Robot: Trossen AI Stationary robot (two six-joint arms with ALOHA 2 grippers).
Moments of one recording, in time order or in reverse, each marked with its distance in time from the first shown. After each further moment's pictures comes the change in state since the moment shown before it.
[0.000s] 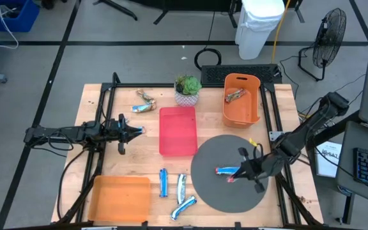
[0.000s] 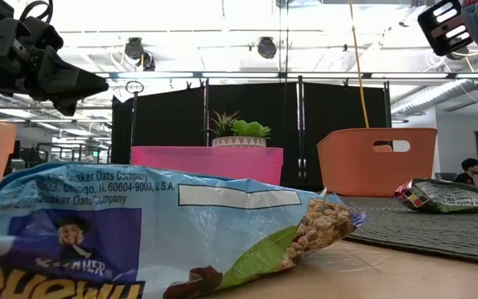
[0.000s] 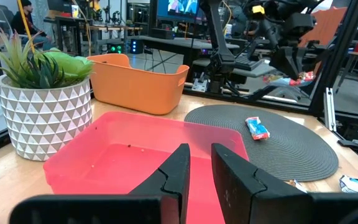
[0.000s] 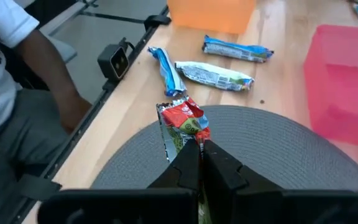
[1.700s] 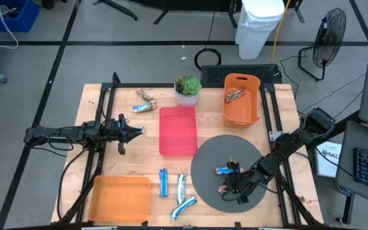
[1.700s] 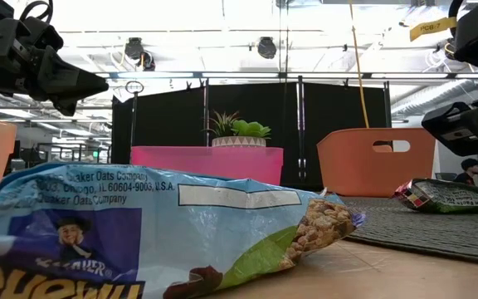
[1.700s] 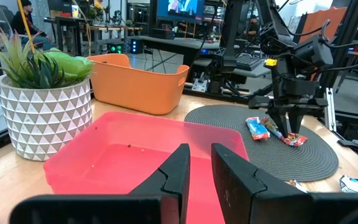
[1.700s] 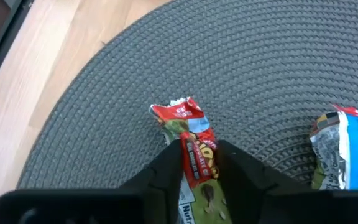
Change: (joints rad) left arm 0.000 0.000 0.000 0.000 0.000 0.000; right arm 0.002 0.576 0.011 0.228 -0.052 0.210
